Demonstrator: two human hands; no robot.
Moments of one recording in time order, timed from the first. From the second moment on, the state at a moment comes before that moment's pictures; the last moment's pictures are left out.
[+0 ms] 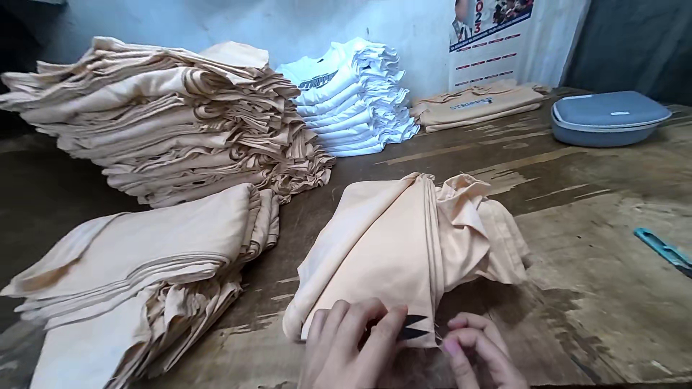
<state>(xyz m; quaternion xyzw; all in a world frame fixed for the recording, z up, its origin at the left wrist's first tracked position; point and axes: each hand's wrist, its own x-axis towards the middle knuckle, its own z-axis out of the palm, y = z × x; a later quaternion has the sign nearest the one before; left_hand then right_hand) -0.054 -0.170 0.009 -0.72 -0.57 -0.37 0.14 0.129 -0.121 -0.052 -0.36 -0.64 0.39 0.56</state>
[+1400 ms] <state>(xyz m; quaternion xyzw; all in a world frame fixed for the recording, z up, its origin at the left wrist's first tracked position) -0.077 -0.155 0.009 -0.77 -0.52 -0.38 0.04 0.100 -0.097 -0.047 -0.25 -0.71 0.15 0.64</state>
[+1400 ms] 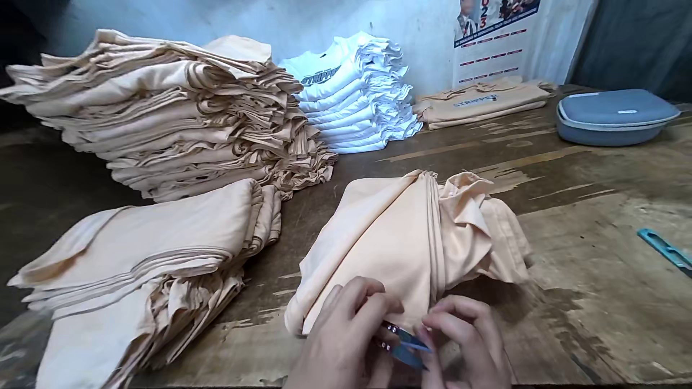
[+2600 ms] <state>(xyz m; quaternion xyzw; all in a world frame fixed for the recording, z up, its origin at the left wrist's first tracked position) -0.057 -0.155 -0.027 -0.73 -0.41 -0.42 0.34 0.136 -0.107 -0.067 -0.20 -0.74 0.05 0.64</state>
